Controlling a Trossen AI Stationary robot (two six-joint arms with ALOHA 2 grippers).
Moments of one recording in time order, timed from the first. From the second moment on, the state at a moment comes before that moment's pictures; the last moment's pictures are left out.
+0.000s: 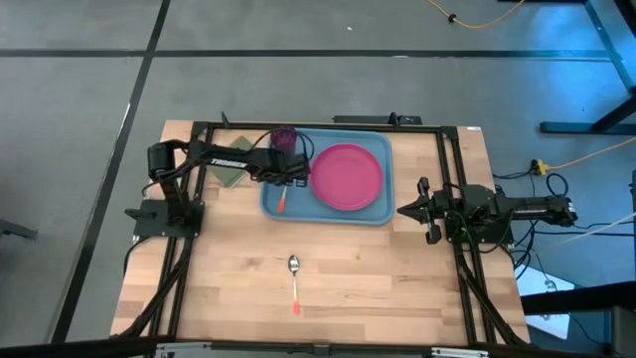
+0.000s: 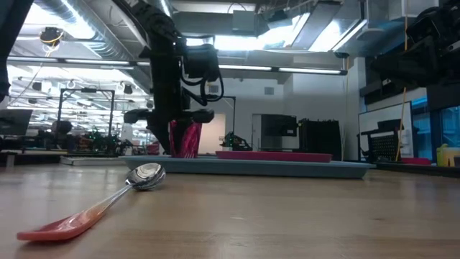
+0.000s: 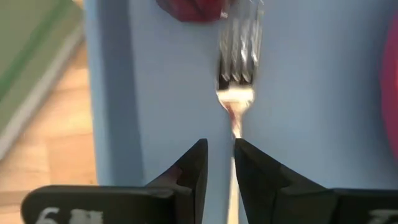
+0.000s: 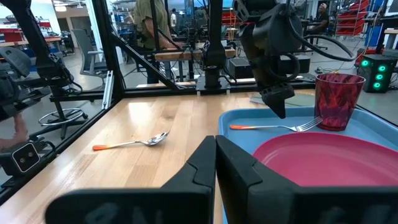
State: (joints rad) left arm 0.29 1.78 1.10 -0.63 -0.34 -1.15; right arm 0.04 0.04 0.01 0.02 -0.02 0.07
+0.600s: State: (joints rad) left arm -0.10 1.67 1.17 -0.60 -0.39 -1.23; right arm 0.04 0.05 0.01 0.02 -0.02 0.07
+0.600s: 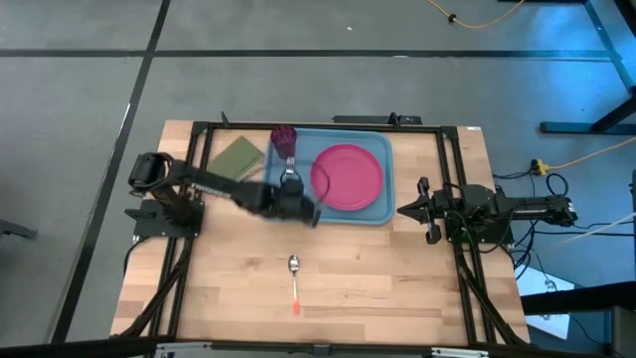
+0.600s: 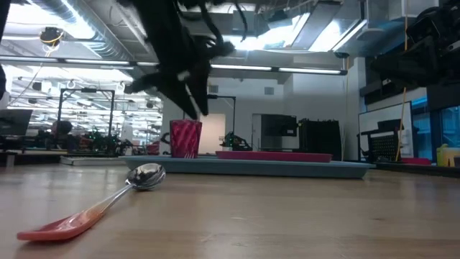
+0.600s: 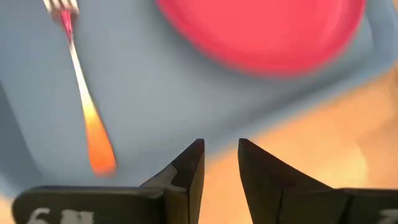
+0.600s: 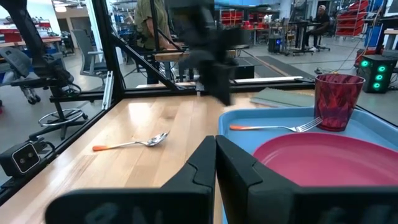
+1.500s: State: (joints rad) left arm -0.57 2.11 1.80 -1.20 -0.40 -2.05; right arm 0.04 0.05 0.01 0.02 -0.02 0.07
